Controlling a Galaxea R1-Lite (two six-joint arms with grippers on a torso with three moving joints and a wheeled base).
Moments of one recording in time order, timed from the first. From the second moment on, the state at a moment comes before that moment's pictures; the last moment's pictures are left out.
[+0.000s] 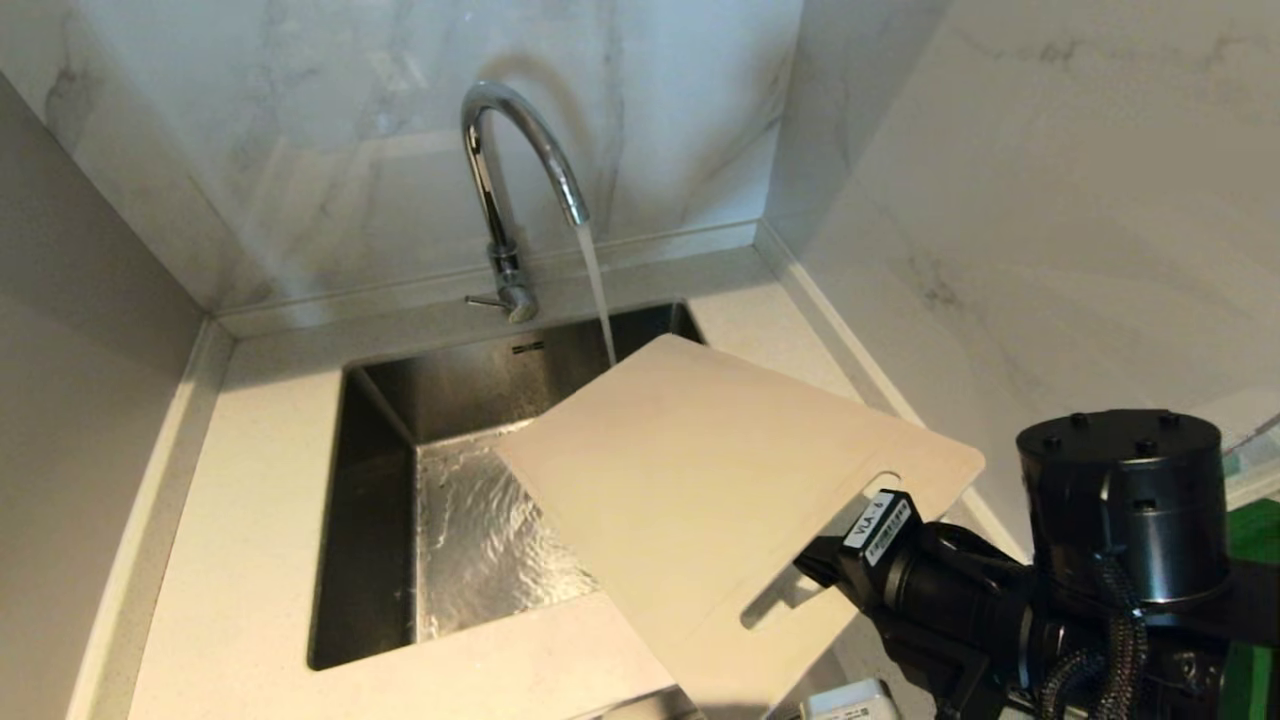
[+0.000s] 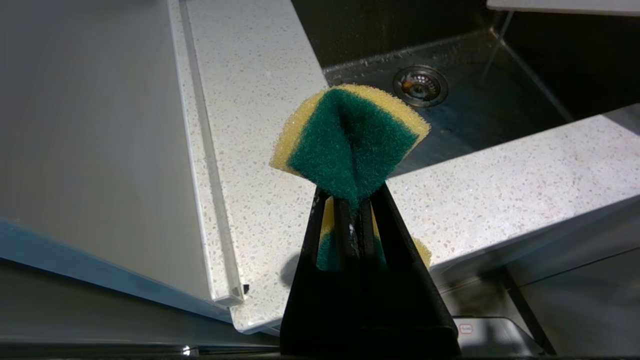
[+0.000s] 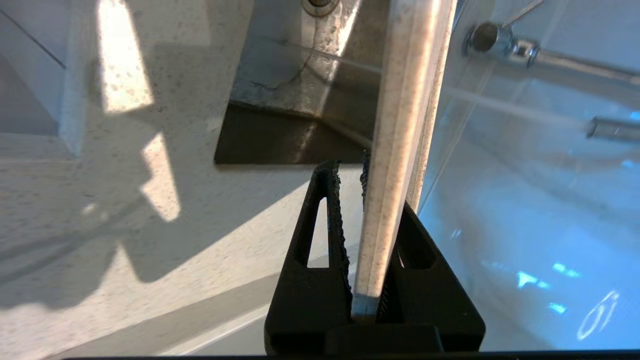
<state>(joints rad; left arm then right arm) 0.00 0.00 0.00 0.00 0.00 0.00 0.58 1.38 -0.60 -0.34 0.02 -1.89</state>
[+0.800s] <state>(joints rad) 0.00 0.00 0.00 0.00 0.00 0.00 0.58 1.46 -0.68 -0.34 0.10 -2.01</state>
